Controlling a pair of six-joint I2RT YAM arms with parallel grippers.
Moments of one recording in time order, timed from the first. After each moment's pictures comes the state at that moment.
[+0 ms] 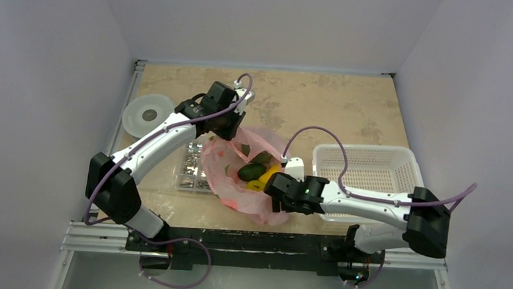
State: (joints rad) left arm -0.57 1.53 1.34 -0.70 0.00 -0.01; right arm 1.18 1.33 0.81 -0.78 0.46 1.00
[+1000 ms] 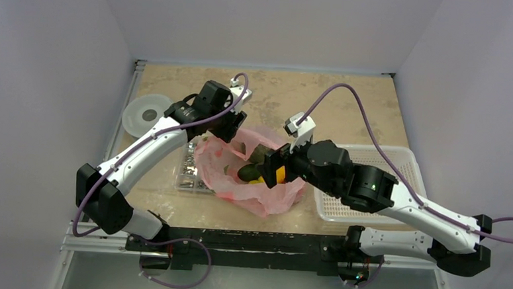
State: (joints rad) left arm -0.58 1.44 1.34 -0.73 -0.03 0.07; right arm 1.18 0.99 1.16 -0.57 0.37 0.36
